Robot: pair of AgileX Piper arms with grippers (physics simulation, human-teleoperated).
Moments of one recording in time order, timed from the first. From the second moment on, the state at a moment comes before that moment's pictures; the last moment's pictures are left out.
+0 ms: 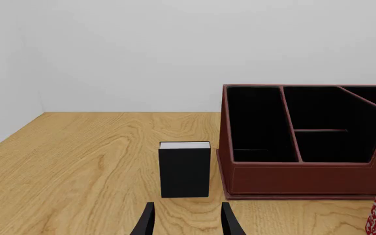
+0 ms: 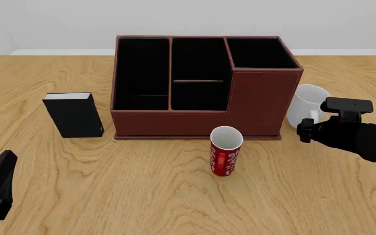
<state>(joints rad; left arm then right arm) 0.00 0.00 0.00 0.00 0.00 -0.06 1.58 -0.59 -0.20 0.06</state>
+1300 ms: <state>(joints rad) 0.00 0.00 0.00 0.00 0.00 -0.04 1.35 -0.52 -0.12 0.07</state>
